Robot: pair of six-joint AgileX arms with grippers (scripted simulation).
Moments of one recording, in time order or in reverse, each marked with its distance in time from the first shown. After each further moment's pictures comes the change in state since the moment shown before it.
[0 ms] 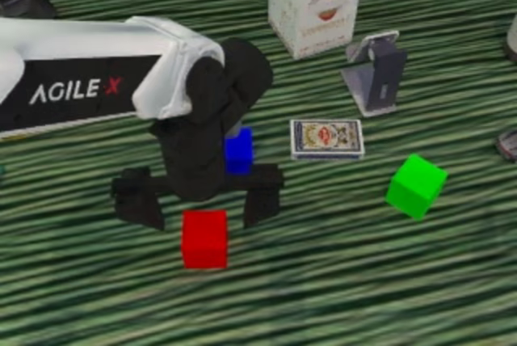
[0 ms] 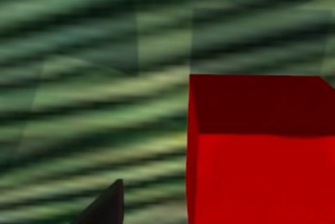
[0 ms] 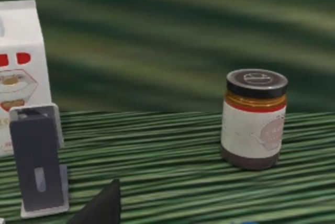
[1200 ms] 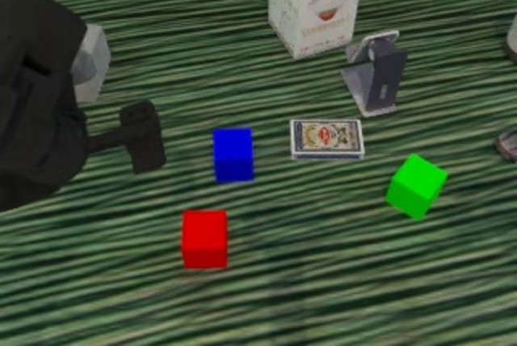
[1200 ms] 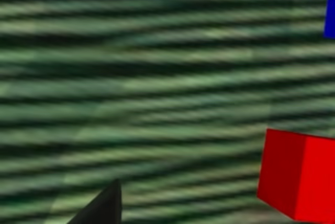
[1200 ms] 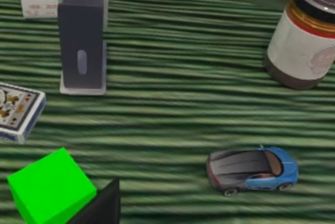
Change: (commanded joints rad) left arm 0.247 -0.622 -0.357 0.154 -0.016 0.062; right arm 0.108 0.548 0.457 -0.320 0.000 -0.149
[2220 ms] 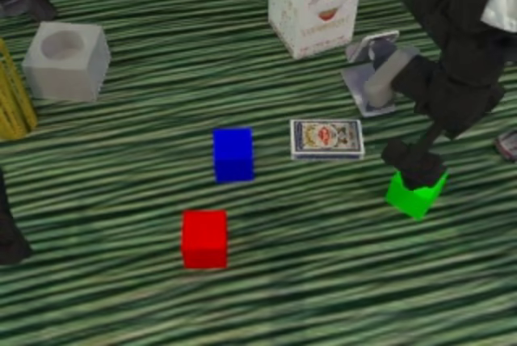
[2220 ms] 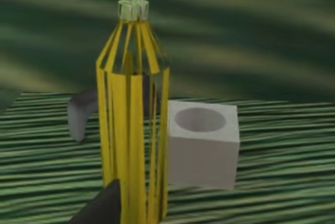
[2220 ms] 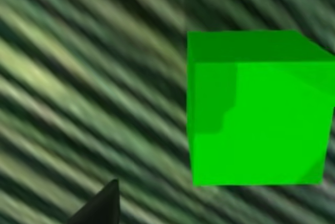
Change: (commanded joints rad) left arm 0.405 -1.290 -0.944 0.754 0.027 0.564; right arm 0.257 1.448 1.082 -0.780 0.000 -0.354
